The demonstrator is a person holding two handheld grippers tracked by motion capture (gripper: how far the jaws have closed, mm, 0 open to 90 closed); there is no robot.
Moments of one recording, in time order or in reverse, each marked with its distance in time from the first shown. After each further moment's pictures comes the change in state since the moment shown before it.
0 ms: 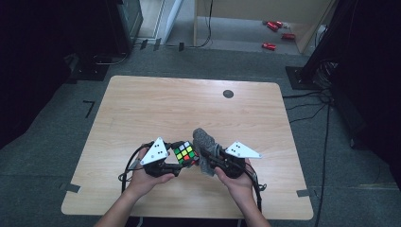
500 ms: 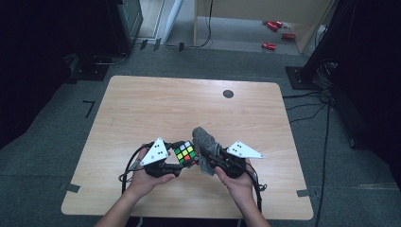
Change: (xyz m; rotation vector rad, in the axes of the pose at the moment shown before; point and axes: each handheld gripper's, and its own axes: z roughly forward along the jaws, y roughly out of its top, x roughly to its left) left arm -0.001 0.004 -0.002 -0.022 0.013 -0.003; right arm 0.001 0.003 -0.002 -0.028 0.014 0.025
